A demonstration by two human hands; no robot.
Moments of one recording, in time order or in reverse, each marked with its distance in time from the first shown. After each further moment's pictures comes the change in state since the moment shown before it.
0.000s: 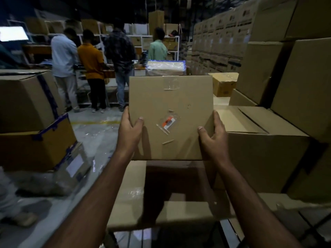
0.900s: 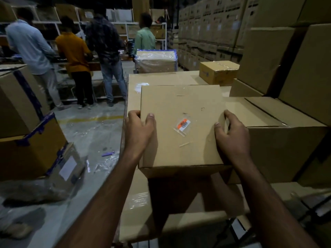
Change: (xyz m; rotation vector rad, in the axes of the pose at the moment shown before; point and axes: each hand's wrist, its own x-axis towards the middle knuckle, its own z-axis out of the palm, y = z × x) left_hand 0.033 -0.014 -0.016 0.267 -0.062 -0.110; right_hand -0.002 -0.021 0.025 -0.351 0.120 0.107
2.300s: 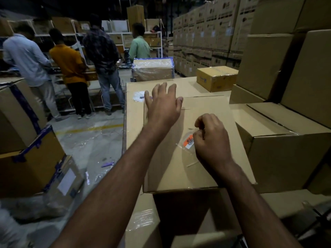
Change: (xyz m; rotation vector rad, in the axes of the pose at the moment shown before) left_hand 0.070 0.072 0.046 0.691 -0.095 0.545; right_hand 0.006 -0.043 0.048 -0.106 0.032 -0.336
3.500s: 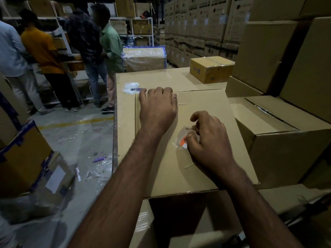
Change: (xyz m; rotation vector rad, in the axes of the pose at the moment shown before) left_hand 0.011 -0.018 0.040 0.122 0.115 0.071; right_hand 0.003 0.003 0.008 -0.107 -0.119 -0.005
